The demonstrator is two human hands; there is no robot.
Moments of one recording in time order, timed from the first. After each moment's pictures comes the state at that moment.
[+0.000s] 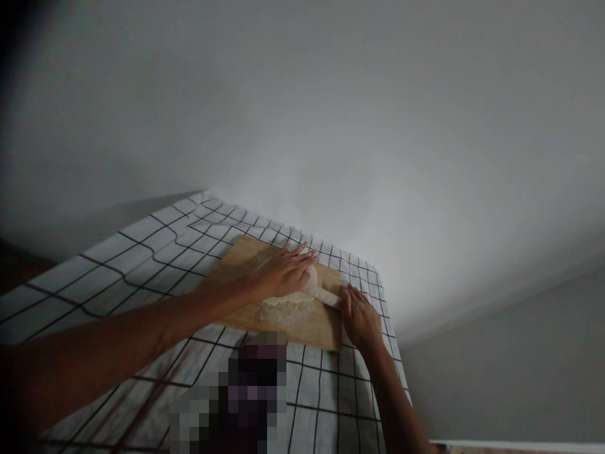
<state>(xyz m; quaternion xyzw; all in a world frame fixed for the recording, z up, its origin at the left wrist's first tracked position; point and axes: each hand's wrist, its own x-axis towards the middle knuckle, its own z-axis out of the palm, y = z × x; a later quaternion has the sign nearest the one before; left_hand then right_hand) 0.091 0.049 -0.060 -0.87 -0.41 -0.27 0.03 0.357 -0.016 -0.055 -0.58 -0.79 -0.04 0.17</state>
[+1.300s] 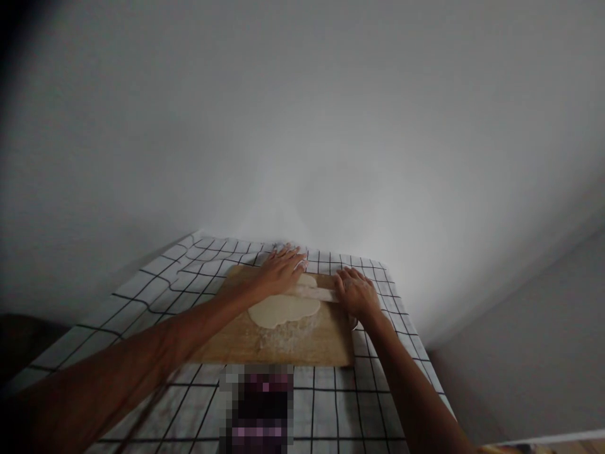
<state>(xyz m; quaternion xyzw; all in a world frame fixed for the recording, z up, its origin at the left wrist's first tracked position) 0.082 0.099 -0.052 -0.83 -0.51 -0.21 0.04 0.332 0.048 -0.054 -0.60 -0.78 -0.04 0.18</state>
